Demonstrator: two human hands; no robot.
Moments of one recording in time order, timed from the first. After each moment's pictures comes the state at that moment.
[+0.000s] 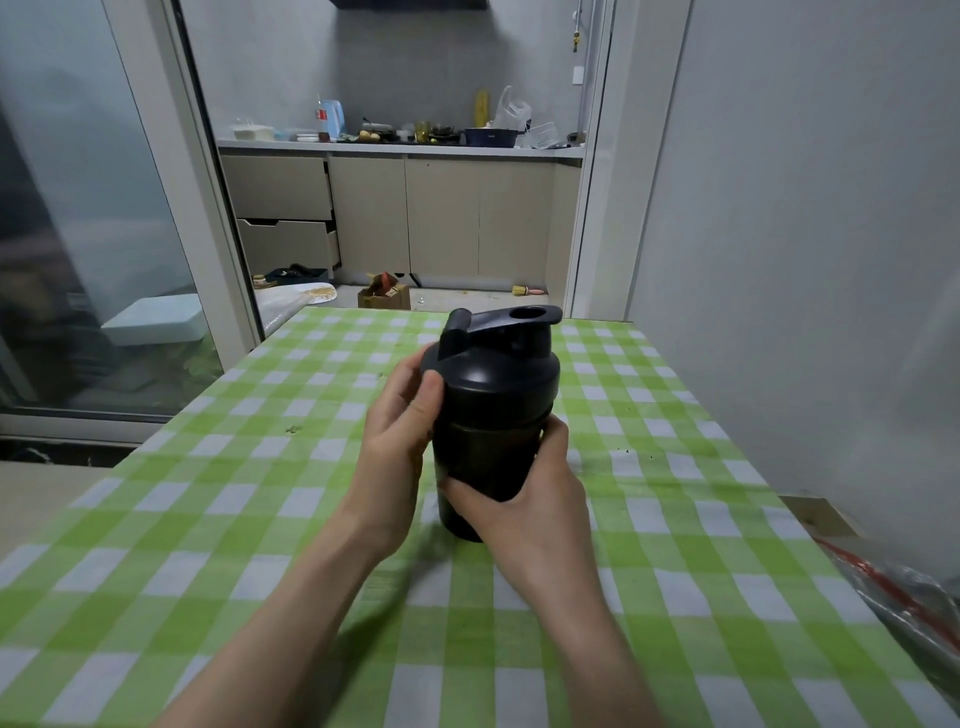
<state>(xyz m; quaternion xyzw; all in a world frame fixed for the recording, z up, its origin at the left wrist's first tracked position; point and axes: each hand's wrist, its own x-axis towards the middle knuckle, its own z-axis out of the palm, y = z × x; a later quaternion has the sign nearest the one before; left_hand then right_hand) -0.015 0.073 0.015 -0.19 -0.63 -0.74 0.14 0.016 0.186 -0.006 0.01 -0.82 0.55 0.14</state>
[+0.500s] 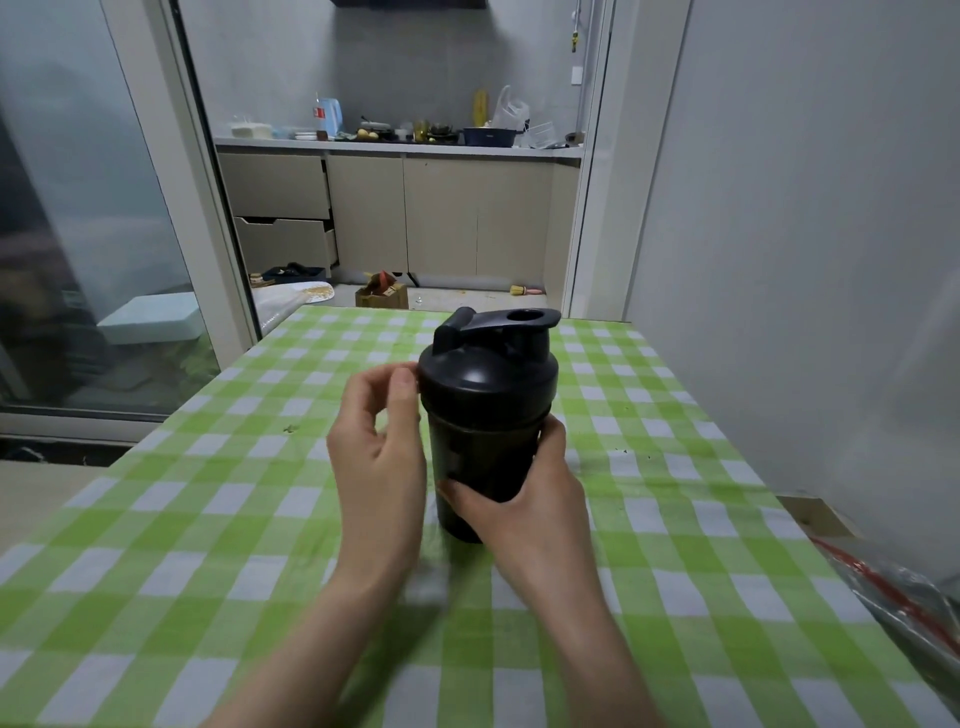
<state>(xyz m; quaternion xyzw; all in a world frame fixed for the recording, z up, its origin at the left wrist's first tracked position) 0.003 0.085 0.016 -0.06 -0.63 -0.68 0.36 0.018 0.185 -0.004 0.00 -0.83 0.55 0.14</state>
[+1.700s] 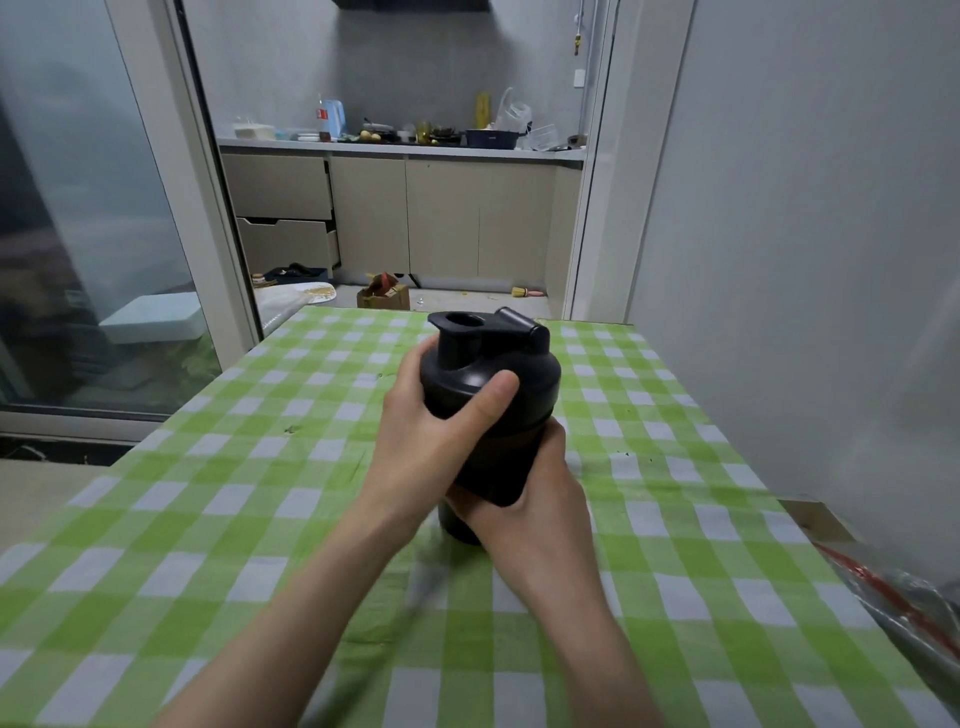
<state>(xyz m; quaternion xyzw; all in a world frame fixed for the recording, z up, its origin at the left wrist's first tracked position) -0.009 0.088 0.032 -0.13 -0.70 -0.67 0.19 0.018 0.185 -0.003 0.00 -0.83 0.55 0.12</state>
